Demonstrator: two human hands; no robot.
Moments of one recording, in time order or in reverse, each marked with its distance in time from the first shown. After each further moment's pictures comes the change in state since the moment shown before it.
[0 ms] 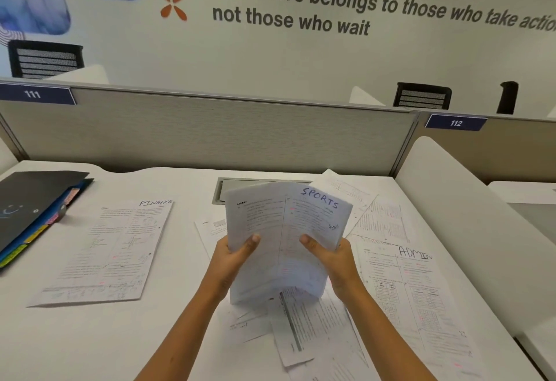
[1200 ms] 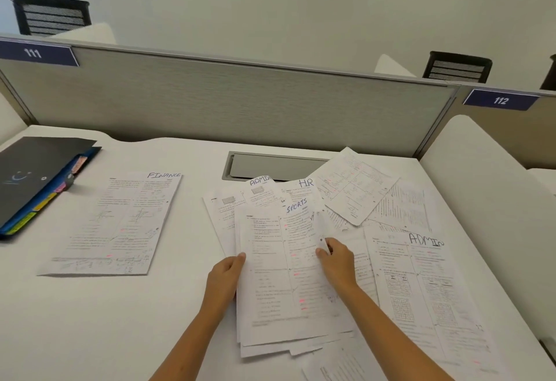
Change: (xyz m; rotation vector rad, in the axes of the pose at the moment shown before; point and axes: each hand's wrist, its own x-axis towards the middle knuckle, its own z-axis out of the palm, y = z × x) left_hand -0.010 -0.090 -0.018 0.262 0.252 -0.397; right_hand 0.048 0.084 -0.018 -0.723 0.110 0.085
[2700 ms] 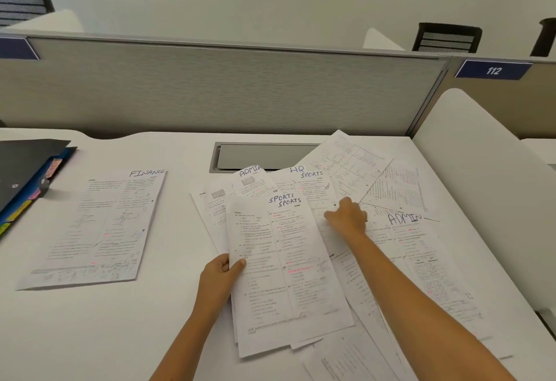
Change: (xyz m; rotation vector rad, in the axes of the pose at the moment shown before) left_hand 0.010 -0.028 -0.008 -0.003 -0.077 -0.017; right_hand 0.070 -0.007 -0.013 -0.371 0.044 0.236
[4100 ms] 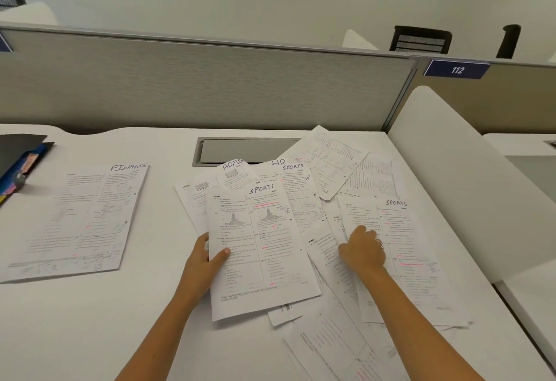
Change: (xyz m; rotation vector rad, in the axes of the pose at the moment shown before) left_hand -0.009 0.007 -0.003 0.090 -0.074 0.066; right_hand -0.054 0.095 -0.016 -0.320 0.011 0.103
